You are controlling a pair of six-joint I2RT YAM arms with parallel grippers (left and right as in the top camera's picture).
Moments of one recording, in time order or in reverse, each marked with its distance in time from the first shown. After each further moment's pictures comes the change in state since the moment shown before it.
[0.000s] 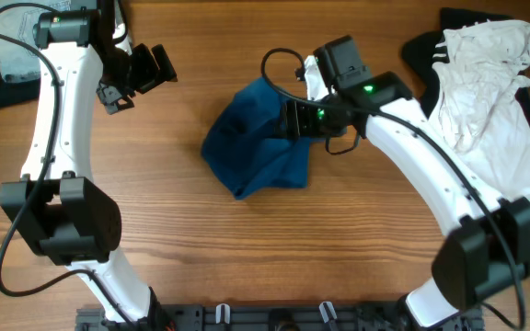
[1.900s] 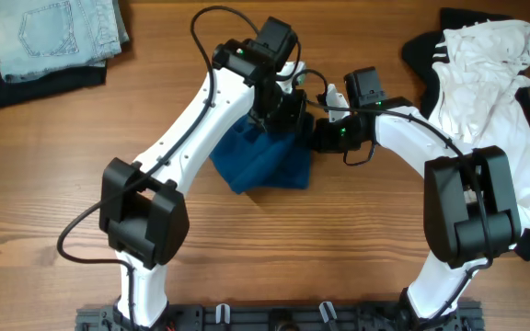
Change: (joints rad) left arm -0.590 0.085 -0.045 0.175 0.167 0.067; right arm -0.189 0.169 -0.283 0.352 -0.179 -0.149
